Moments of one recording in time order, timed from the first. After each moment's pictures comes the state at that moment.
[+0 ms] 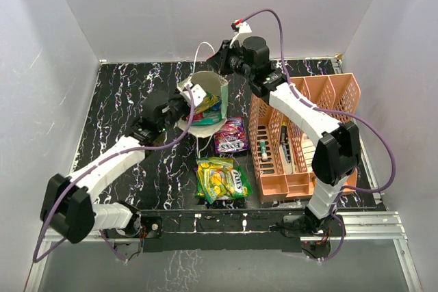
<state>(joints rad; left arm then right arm) -0.53 1.29 0.86 0.25 0.10 0.54 0.53 1.78 1.65 0.00 -0.23 0.41</state>
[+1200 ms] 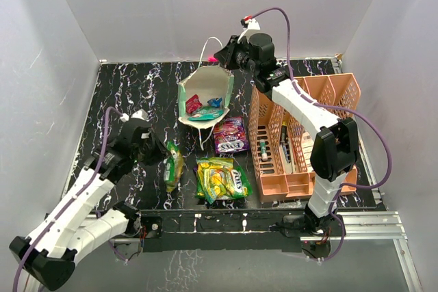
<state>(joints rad) -0.53 0.83 0.93 -0.92 -0.07 -0.83 0.46 1.83 1.68 0.03 -0.21 0.45</state>
